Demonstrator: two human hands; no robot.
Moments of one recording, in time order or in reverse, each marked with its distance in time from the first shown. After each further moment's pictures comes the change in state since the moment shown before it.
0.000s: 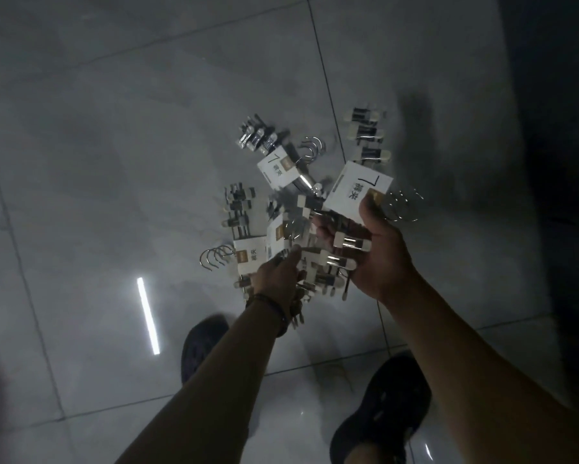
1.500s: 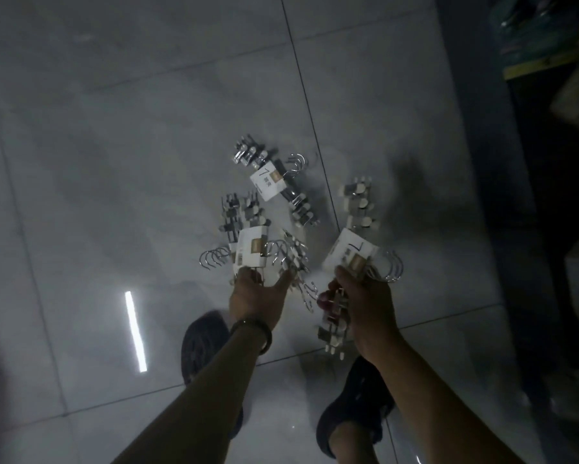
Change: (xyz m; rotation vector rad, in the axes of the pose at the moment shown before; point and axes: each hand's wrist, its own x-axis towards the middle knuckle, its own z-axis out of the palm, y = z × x) left_hand -0.062 -0.019 -0.028 0.535 0.312 0.323; right_hand -0.115 0.029 -0.007 -0.593 0.373 -0.128
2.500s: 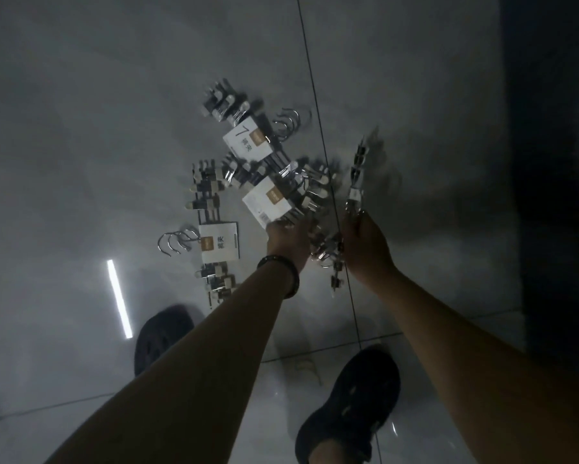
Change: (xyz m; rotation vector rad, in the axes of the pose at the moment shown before) left_hand 0.080 0.058 0.116 -0.565 -0.381 -0.289; right_hand 0.178 0.034 -0.024 -0.643 0.045 -0.198
